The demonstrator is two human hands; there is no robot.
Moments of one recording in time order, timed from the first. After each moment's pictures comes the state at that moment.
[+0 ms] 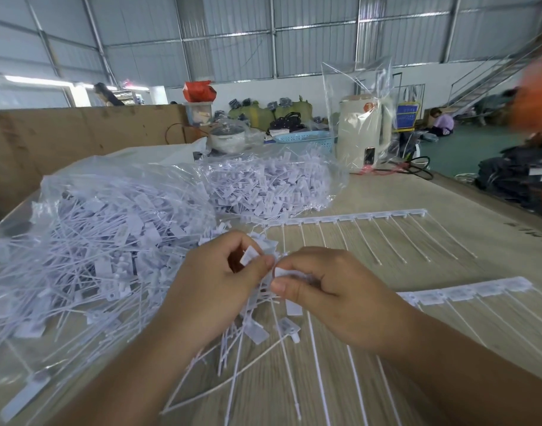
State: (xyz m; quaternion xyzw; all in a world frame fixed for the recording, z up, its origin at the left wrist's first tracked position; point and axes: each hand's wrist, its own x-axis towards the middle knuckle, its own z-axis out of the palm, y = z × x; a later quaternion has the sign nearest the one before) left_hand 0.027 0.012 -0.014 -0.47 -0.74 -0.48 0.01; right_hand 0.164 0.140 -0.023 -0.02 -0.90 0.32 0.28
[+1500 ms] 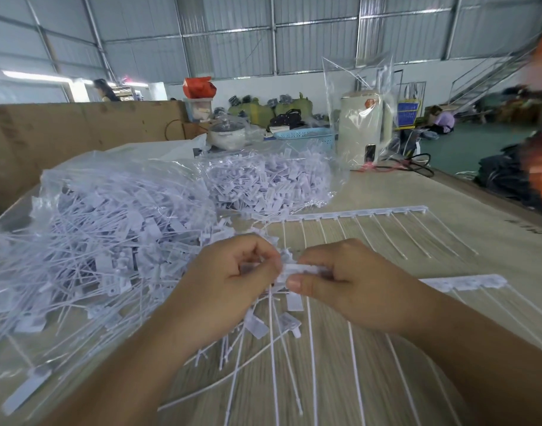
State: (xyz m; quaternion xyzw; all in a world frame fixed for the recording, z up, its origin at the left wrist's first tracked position) left_hand 0.034 0.006 -0.010 -0.51 -0.70 -0.48 -0.11; right_hand 0.172 0.153 -0.014 -0.07 -0.94 0.28 0.21
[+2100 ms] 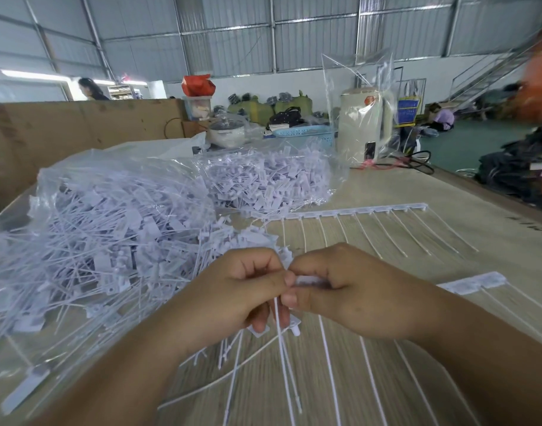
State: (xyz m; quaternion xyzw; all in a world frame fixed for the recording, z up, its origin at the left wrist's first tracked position) left_hand 0.040 0.007 -0.005 -0.53 -0.63 -0.48 -0.31; right_hand 0.177 0.145 -0.004 -0.01 -0.94 0.33 0.13
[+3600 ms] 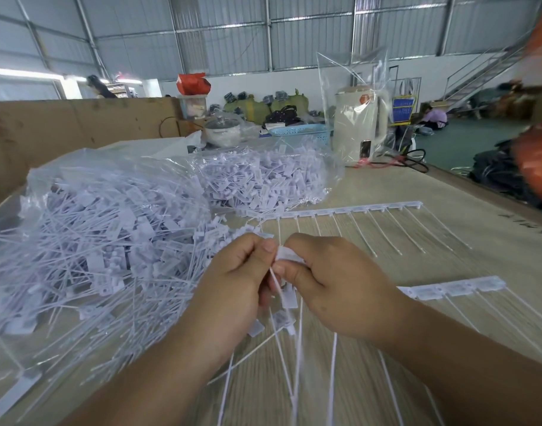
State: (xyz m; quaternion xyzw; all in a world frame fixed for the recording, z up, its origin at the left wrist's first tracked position) left_hand 0.060 0.023 -0.021 -0.39 -0.64 -0.63 -0.19; right_hand 0.162 0.135 -0.017 -0.10 -0.93 0.19 0.30
